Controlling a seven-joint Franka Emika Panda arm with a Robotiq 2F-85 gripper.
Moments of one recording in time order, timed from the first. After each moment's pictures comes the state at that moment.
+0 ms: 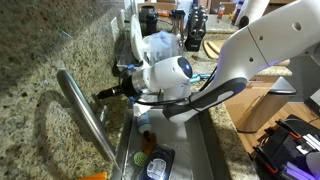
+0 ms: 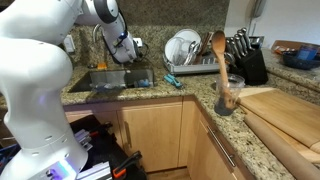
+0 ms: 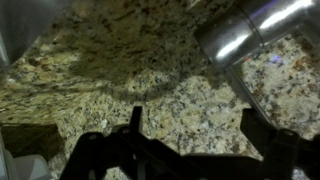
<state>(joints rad) 0.62 0.91 -0.01 -1.47 -0.44 3.45 0.88</state>
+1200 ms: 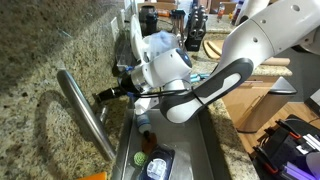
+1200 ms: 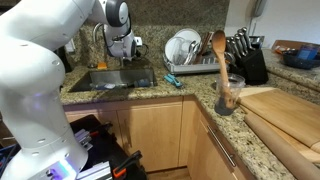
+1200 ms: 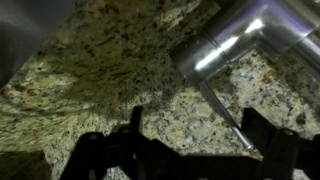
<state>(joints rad) 0.37 0.90 0.37 -1.51 -0.35 3.33 0.58</state>
